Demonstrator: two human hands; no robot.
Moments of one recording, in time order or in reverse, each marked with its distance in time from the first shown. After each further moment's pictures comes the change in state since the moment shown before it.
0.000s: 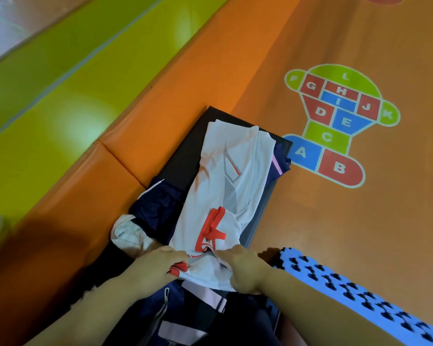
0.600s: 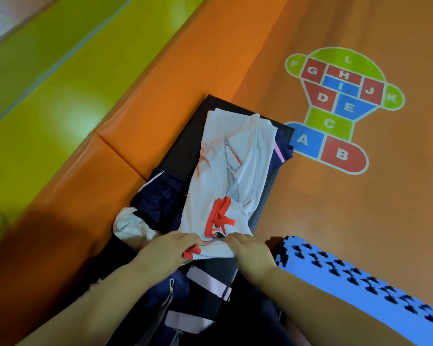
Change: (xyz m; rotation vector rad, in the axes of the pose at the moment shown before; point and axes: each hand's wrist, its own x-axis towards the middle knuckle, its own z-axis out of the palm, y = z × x) left_hand 0.010 0.021 -0.007 0.083 0.060 0.093; right_hand 0.003 0.001 0.023 -0.099 0.452 -0.010
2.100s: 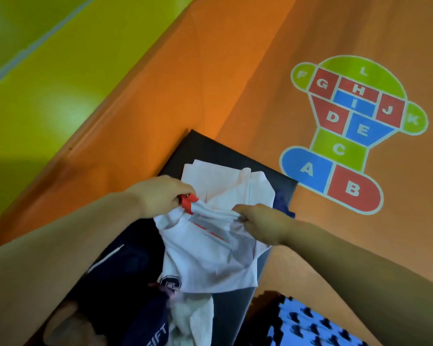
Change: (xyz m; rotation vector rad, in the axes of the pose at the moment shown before) left_hand 0.342 -0.082 -0.185 0.135 -0.012 -0.015; right_hand 0.255 0.201 -0.180 0.263 -0.393 0.068
